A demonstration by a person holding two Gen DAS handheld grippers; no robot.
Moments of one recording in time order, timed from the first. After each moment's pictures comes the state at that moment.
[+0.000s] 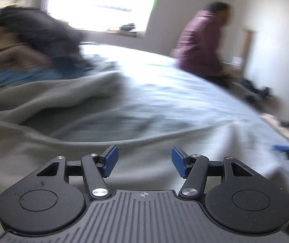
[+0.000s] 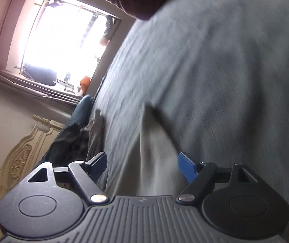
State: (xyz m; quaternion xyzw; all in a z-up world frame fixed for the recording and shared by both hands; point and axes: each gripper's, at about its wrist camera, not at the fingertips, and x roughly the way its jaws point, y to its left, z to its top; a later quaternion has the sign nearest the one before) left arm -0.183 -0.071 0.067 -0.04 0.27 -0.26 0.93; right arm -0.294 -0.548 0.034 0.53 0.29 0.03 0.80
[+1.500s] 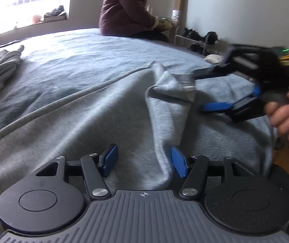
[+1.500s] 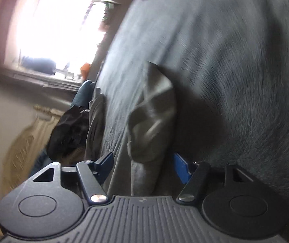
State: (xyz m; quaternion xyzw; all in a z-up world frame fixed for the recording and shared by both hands) left arm -0.201 -0.219 0.021 0.06 0.30 -0.39 0.87; right arm -0.269 -0.511 0.003 0.55 0.32 0.06 0.77
